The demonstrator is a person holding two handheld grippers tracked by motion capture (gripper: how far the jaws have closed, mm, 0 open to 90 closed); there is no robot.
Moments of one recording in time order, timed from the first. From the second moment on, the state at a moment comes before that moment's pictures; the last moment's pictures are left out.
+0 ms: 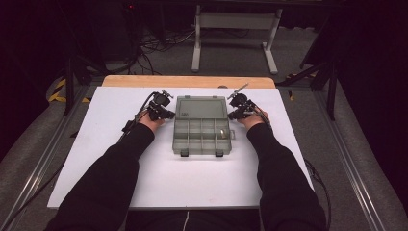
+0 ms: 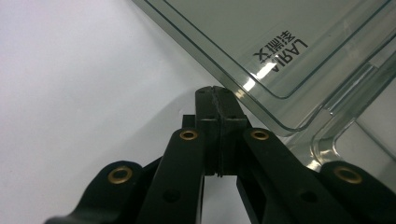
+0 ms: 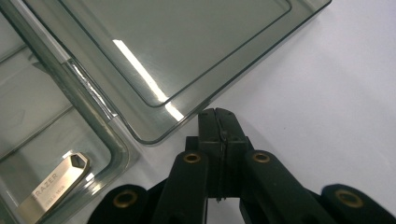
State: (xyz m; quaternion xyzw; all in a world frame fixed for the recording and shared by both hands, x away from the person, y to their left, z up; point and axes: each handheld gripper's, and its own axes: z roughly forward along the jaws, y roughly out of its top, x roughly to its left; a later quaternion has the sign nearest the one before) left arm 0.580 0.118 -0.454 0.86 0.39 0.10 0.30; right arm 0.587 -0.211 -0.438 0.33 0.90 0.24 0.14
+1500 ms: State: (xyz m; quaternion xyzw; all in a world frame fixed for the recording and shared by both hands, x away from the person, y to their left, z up) left arm 0.578 0.108 -0.448 0.84 0.40 0.16 0.33; right arm 0.589 -0.213 -0.428 0.33 0.88 0.28 0.20
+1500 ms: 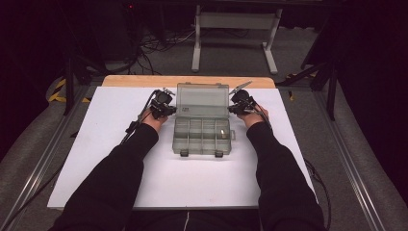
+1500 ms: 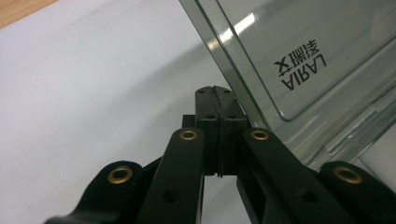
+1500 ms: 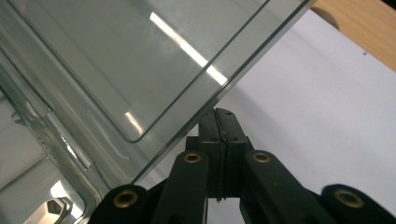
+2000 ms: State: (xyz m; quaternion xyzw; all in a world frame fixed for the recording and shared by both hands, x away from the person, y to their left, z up) left arm 0.575 0.109 -0.441 0.83 0.40 0.17 0.34; right arm 0.584 -0.216 -0.417 0.33 0.87 0.30 0.22
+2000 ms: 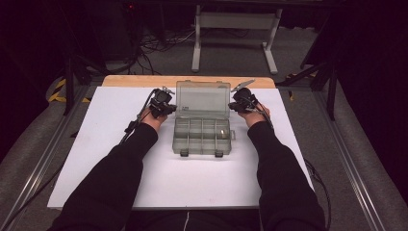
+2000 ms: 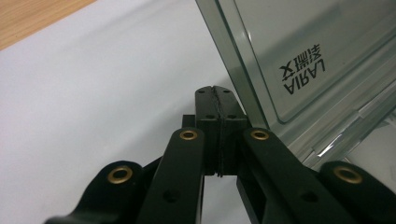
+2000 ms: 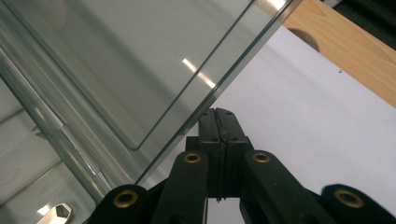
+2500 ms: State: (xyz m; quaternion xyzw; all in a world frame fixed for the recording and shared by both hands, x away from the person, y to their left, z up) left arm 0.569 0.113 -0.431 0.83 0.38 0.17 0.36; right arm 0.575 -0.219 -0.403 0.32 0.86 0.32 0.23
